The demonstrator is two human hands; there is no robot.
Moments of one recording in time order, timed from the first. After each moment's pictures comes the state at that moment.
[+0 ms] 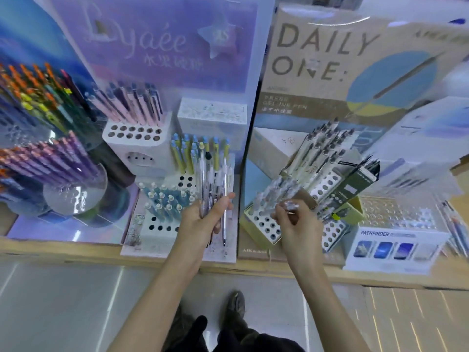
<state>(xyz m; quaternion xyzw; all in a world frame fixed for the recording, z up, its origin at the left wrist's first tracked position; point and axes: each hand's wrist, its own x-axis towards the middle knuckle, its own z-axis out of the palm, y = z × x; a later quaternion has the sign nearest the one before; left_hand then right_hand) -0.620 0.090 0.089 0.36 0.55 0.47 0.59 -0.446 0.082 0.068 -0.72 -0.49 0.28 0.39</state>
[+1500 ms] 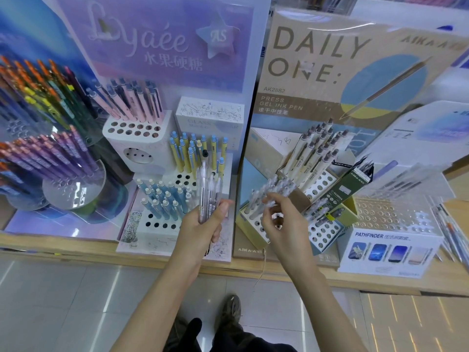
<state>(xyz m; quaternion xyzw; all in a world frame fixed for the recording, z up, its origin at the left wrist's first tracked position) -0.614 0.076 0.075 0.36 0.56 0.45 0.59 -0.447 0.079 0.072 -0.63 -0.61 0.28 0.38</state>
